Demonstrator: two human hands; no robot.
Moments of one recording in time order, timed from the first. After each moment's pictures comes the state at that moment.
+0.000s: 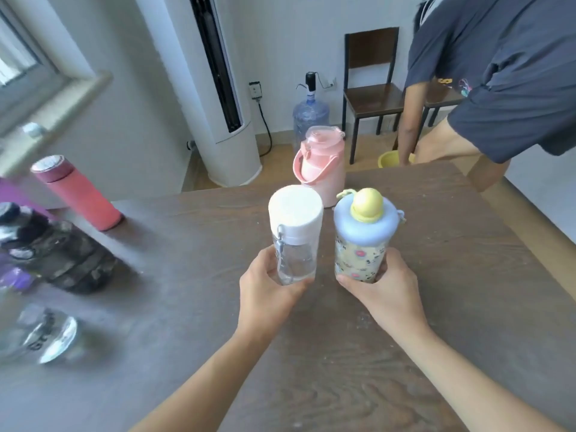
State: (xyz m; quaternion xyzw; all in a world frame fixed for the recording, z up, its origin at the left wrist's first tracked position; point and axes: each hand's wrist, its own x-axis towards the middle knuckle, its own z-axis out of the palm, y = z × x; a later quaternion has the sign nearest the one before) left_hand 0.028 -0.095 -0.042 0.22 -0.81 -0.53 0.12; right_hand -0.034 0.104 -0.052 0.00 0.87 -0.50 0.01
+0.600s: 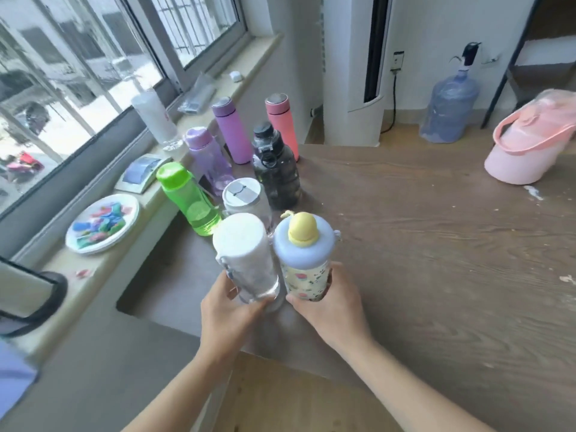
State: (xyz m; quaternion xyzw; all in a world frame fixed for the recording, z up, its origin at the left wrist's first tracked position) left_hand 0.345 -0.332 -0.037 0.42 -0.76 -0.45 0.22; right_hand 0.218 -0.187 -0.041 -0.19 0.82 -0.51 0.20
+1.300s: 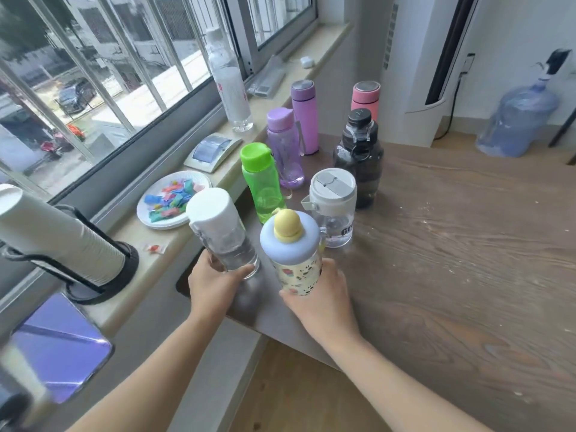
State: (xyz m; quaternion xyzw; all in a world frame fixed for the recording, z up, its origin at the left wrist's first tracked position) left_hand 0.412 -0.492 -0.059 0.55 -0.66 -0.43 0.28; right_hand 0.290 -0.333 -0.063 -0.27 0.84 -0.44 0.17
